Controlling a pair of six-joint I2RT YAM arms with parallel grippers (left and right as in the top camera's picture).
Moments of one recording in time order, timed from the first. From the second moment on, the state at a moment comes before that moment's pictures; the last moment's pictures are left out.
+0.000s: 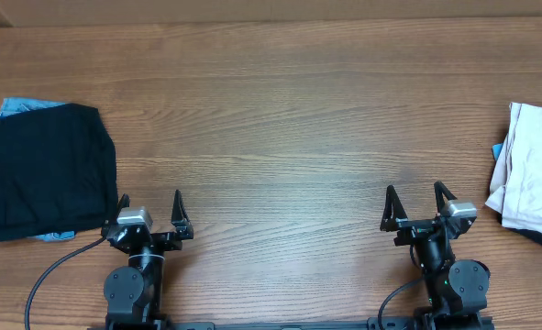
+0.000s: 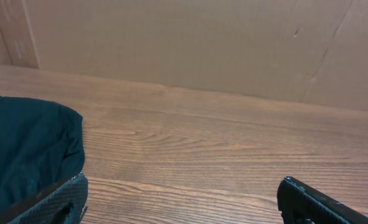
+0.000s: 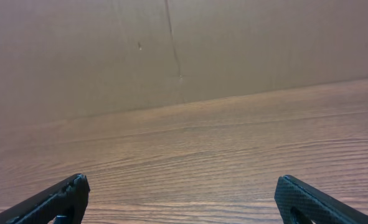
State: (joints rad) left arm -0.04 0.01 0.01 -0.07 -0.08 -0.15; right arm 0.09 0.01 0.02 -0.03 -0.04 0.20
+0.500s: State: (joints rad) left arm -0.04 0.01 0.01 -0.07 -0.08 -0.13; right arm 0.09 0.01 0.02 -0.03 -0.04 0.20
